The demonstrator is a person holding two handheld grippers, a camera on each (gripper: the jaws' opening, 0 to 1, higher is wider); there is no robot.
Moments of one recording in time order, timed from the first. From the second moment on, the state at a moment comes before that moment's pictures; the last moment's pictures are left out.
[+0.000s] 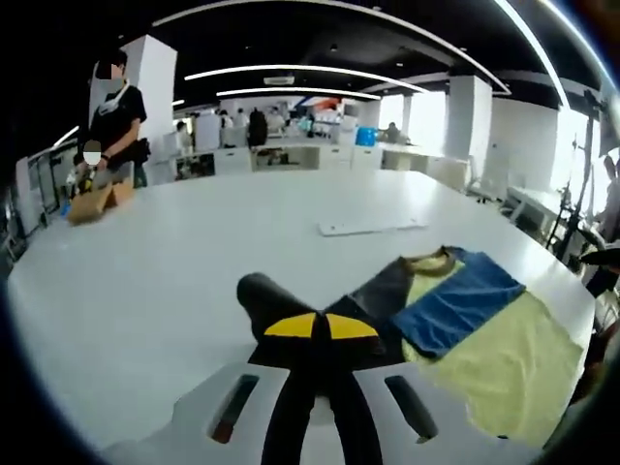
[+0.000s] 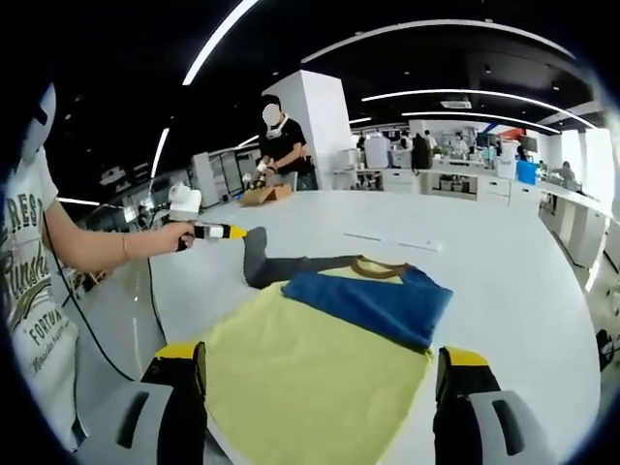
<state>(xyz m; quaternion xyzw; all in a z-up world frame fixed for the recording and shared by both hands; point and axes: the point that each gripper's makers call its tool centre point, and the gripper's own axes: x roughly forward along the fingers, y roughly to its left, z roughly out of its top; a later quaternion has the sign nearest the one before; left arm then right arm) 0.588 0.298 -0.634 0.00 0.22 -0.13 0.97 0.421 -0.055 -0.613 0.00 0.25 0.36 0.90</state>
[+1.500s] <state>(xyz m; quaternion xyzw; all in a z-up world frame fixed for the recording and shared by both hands) 0.619 0.207 -0.656 0.02 0.25 -0.19 0.95 0.419 -0.050 -0.632 0.01 0.26 0.36 0.90</state>
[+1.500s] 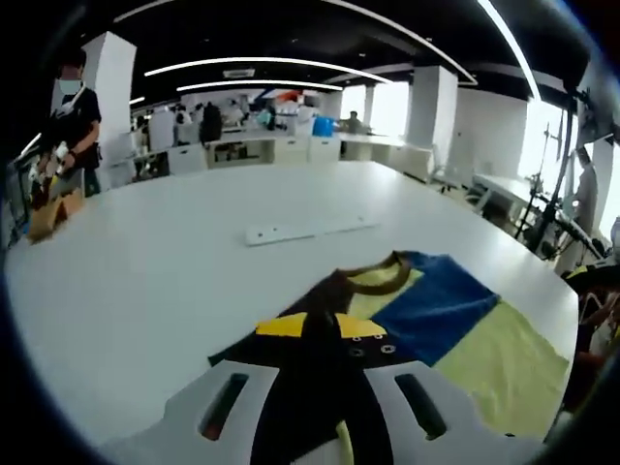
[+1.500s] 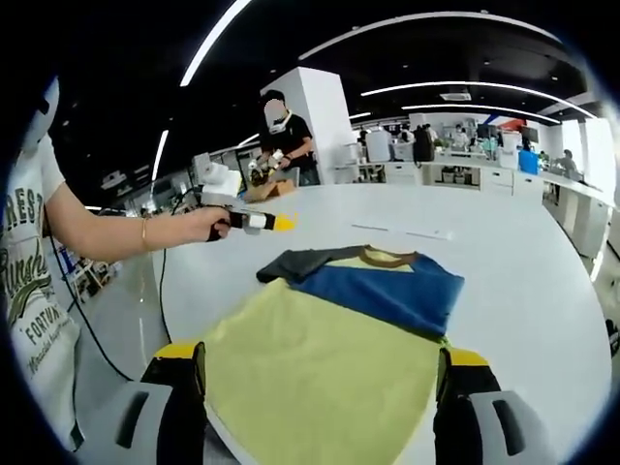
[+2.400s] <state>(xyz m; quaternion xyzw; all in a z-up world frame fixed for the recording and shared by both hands) 0.606 0.243 -0.731 0.02 0.32 -0.13 0.94 0.415 -0.053 -0.644 0.01 0.28 0.36 0.89</state>
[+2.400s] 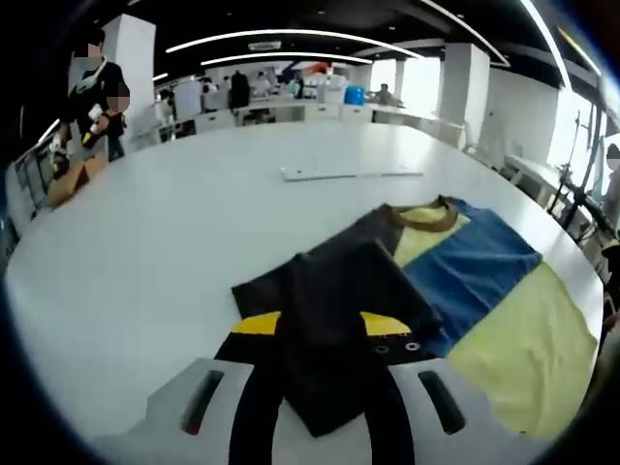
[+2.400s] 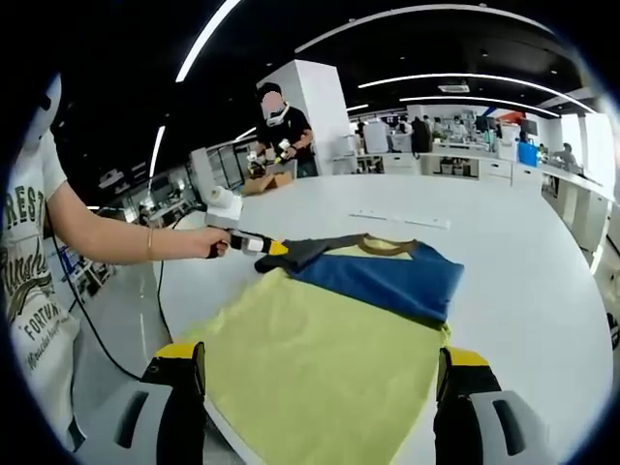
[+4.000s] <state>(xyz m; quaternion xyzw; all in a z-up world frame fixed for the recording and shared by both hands) 0.606 0.196 -0.676 -0.11 0.29 -0.18 0.93 0.413 -0.057 -0.649 0.00 0.28 0.35 0.89</state>
